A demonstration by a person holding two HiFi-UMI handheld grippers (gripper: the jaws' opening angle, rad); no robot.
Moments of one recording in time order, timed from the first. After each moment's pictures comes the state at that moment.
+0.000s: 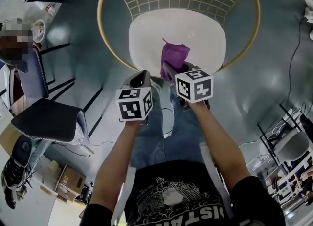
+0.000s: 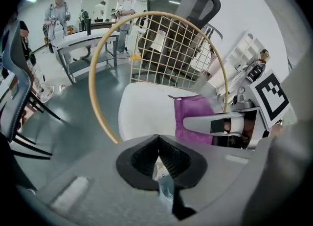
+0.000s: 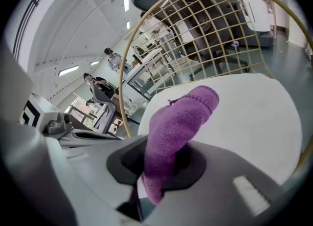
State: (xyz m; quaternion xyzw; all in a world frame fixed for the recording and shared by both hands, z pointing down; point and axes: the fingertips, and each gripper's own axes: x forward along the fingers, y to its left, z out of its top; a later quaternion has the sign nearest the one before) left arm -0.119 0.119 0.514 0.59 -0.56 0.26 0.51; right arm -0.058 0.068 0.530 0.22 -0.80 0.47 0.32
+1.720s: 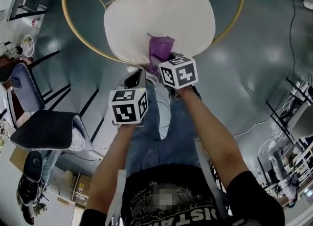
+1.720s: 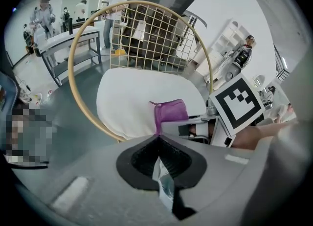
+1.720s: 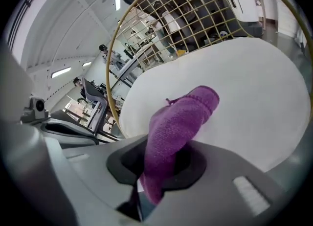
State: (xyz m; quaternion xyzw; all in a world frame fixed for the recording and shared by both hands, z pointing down) left arm -0.077 0.160 0.531 0.64 -0.50 0.30 0.50; right arm -0.042 0.118 0.595 0.25 -0.77 0.49 0.33
